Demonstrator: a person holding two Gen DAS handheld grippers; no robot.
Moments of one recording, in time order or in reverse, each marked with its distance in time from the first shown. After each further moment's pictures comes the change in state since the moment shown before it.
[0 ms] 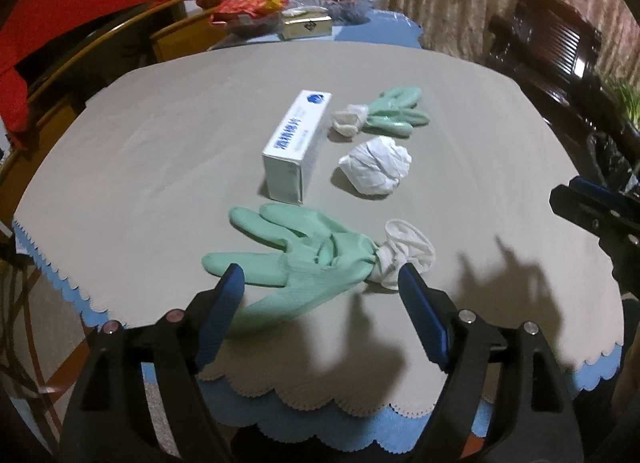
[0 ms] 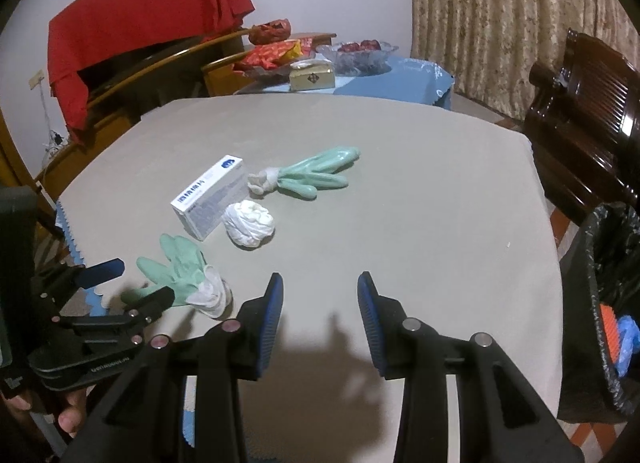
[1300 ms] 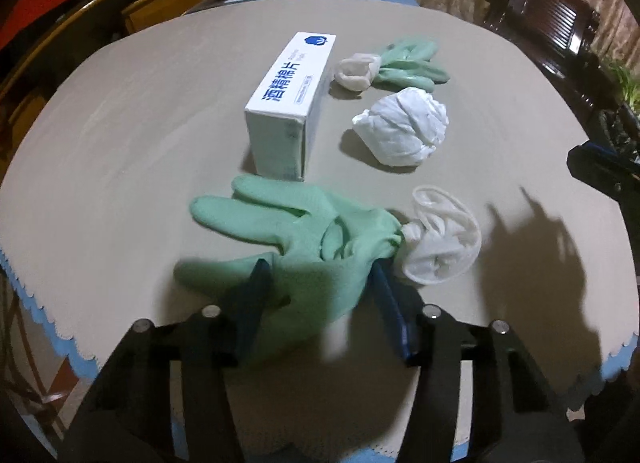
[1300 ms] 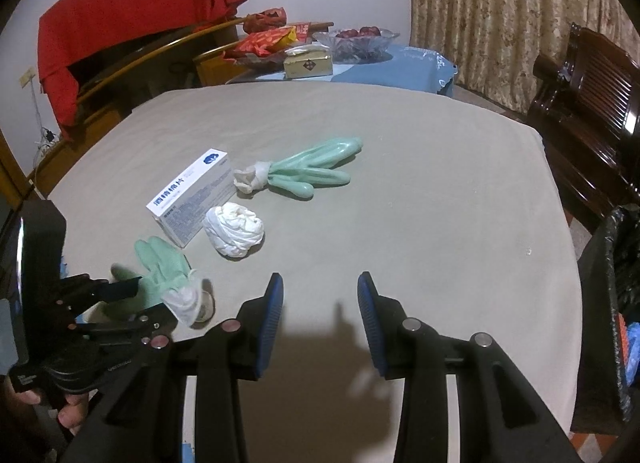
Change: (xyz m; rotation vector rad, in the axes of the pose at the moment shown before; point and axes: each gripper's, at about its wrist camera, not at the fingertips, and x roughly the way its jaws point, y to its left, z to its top) left arm 0.056 0.017 0.007 0.033 0.106 -0.078; right arm 0.037 0.000 0.014 0.001 0.034 -0.013
